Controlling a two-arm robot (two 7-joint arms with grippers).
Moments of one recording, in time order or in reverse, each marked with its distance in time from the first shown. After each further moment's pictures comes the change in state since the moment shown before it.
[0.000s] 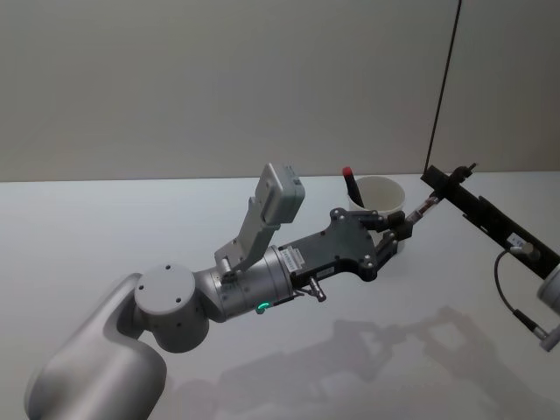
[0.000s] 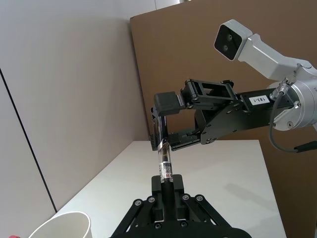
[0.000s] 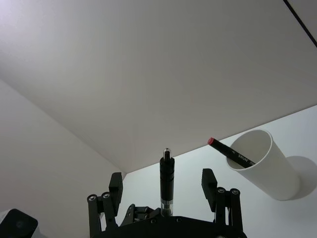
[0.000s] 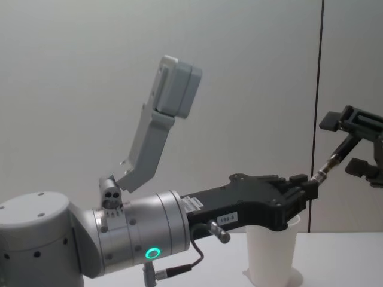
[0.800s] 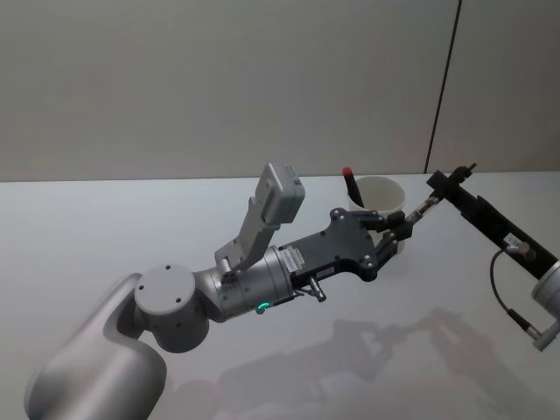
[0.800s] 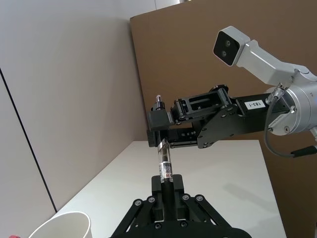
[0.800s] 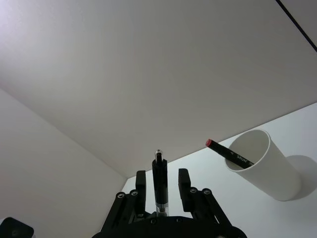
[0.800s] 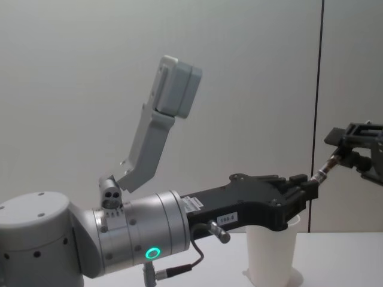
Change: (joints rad) left arm 0.000 0.000 0.000 0.000 0.000 0.000 0.000; right arm 0.005 0.003 -0.022 0.021 0.035 -0.040 -0.020
